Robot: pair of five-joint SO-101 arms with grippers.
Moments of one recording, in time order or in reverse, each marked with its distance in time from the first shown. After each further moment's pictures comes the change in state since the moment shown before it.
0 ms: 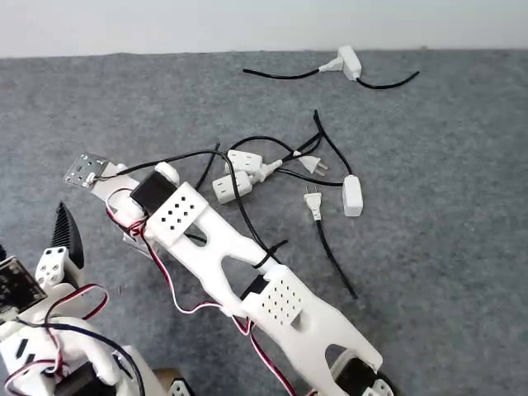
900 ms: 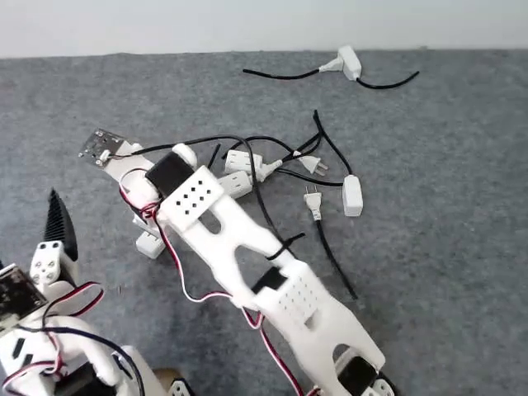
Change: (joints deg) left arm 0.6 0.0 0.0 -7.7 -0.1; right arm 3.6 -6.9 4.6 -0.1 0.0
